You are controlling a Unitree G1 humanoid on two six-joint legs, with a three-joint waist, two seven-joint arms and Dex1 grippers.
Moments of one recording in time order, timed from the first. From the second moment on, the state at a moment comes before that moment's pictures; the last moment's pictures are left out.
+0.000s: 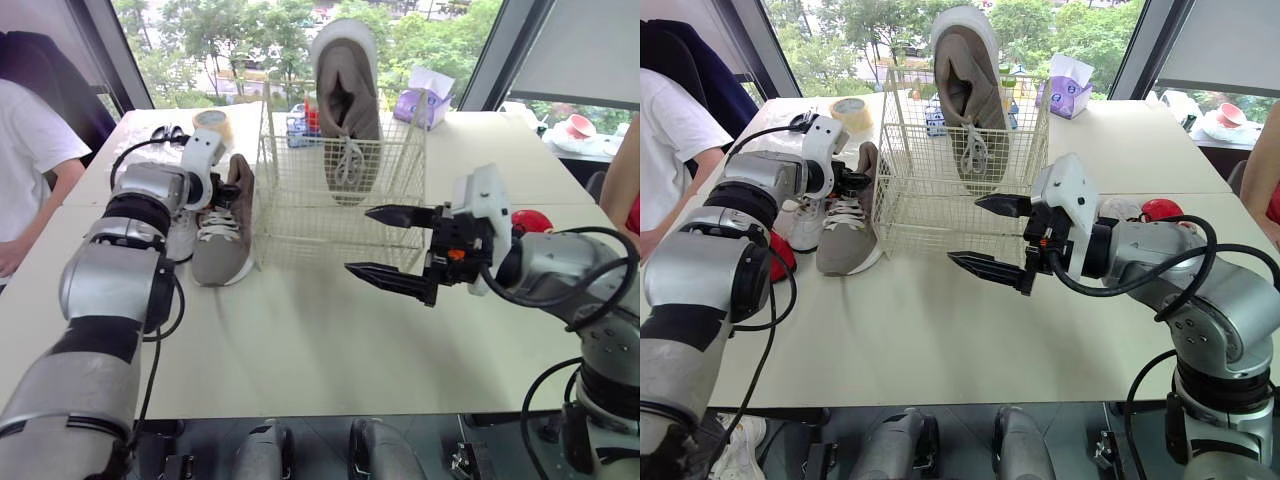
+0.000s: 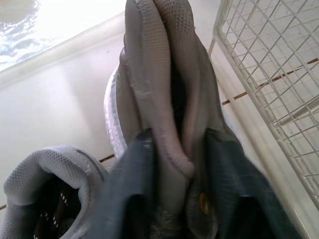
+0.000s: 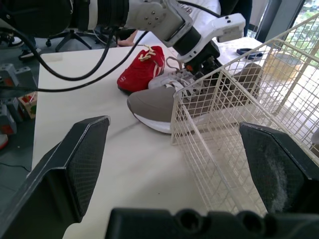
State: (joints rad) left arm -1.42 0.50 -0.09 1.35 -0.02 0.45 -0.68; right arm -0.56 -0.69 -0.19 -0.68 0.87 1.05 0.68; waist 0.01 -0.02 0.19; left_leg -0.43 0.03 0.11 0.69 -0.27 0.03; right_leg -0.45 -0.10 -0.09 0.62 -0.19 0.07
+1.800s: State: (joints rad) left arm -1.54 0.25 0.03 1.21 0.20 -0.75 0.11; right arm -0.75 -0.77 -0.32 -0.52 1.20 0.95 0.44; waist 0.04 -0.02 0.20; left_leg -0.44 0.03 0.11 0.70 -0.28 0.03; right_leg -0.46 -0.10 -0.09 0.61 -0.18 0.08
